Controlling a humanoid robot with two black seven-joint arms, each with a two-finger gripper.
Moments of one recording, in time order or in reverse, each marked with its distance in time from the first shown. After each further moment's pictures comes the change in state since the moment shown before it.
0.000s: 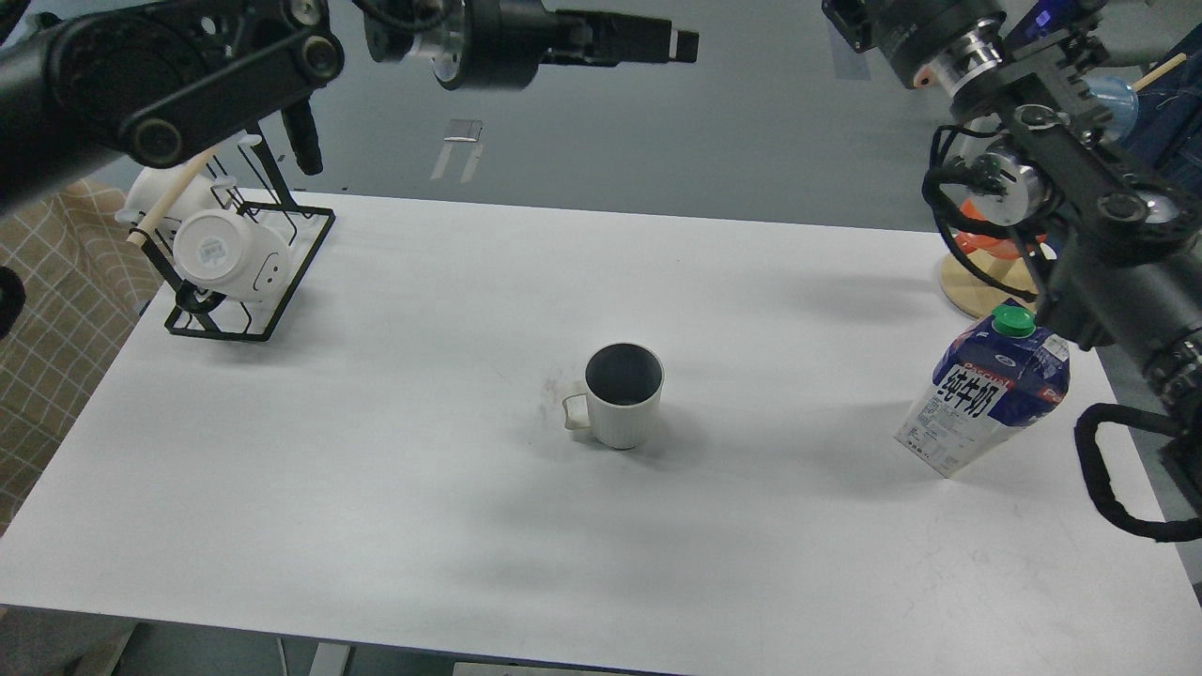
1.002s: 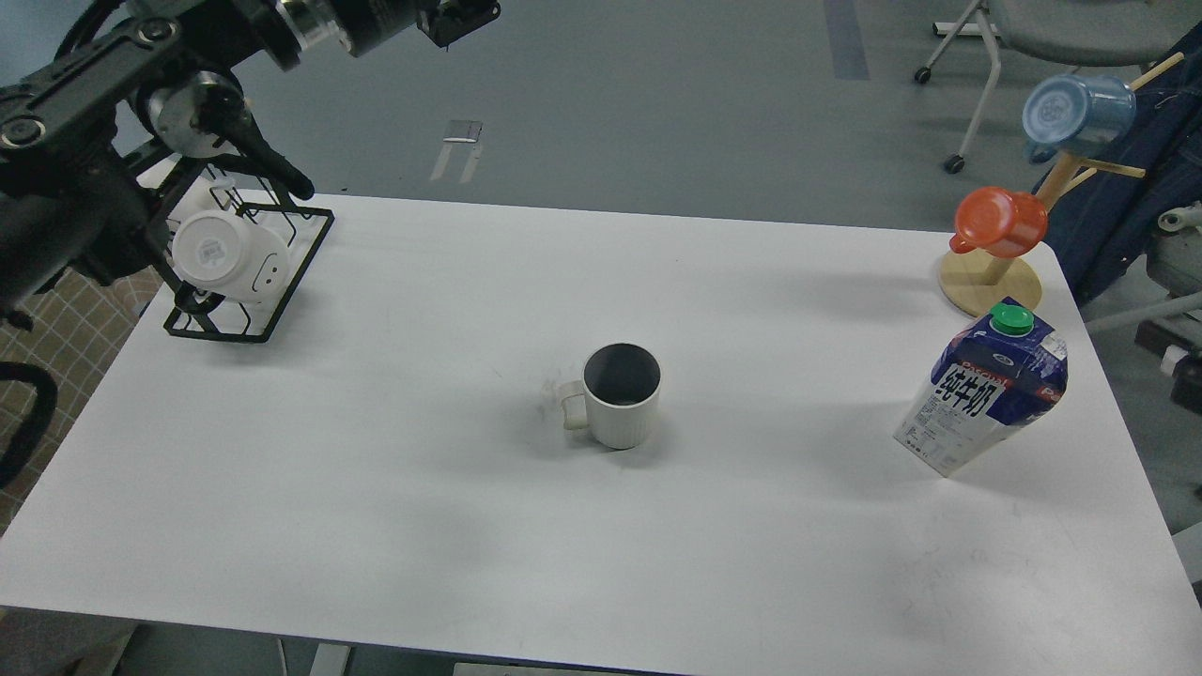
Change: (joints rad) left arm 0.290 0.008 -0.289 0.048 -0.545 0.000 0.013; right arm -0.503 -1.099 -0.511 0.755 -0.890 -0.784 0.000
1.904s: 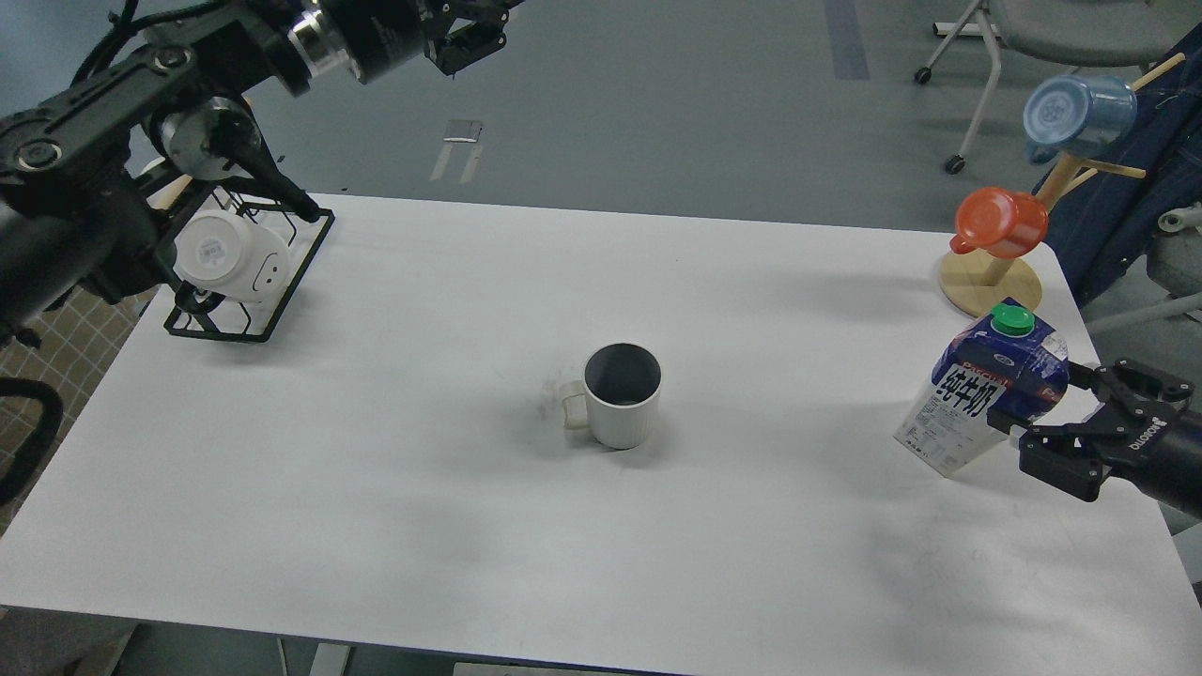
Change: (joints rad) left arm 0.037 -0.002 0.002 -0.018 0.008 0.000 0.003; right arm 0.003 0.341 -0.093 -0.204 -0.086 -0.004 0.000
